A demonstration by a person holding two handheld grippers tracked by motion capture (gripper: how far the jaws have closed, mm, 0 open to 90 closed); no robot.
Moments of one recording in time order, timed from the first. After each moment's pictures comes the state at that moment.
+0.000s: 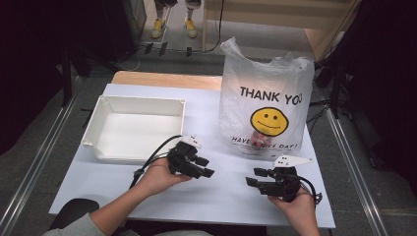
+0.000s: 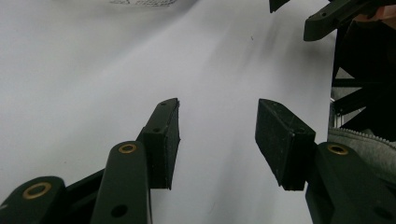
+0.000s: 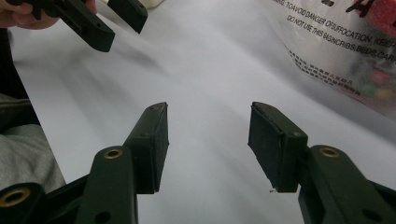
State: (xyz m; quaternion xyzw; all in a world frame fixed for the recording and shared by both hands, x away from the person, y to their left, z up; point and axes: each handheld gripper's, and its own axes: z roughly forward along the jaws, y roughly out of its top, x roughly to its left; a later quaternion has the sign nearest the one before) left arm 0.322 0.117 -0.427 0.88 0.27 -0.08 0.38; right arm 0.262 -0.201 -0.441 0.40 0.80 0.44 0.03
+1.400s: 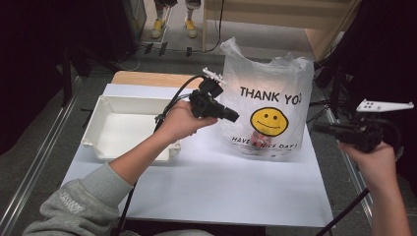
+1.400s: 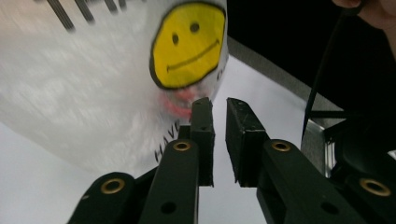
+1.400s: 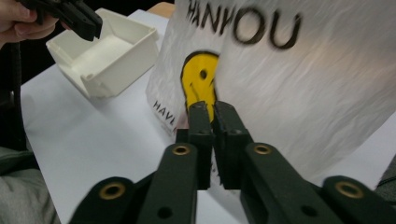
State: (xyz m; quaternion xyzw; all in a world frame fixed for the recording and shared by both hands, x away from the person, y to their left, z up) left arm 0.414 0.059 -0.284 0.87 0.26 -0.07 0.42; right arm 0.336 -0.350 -0.305 0.40 0.77 0.49 0.07
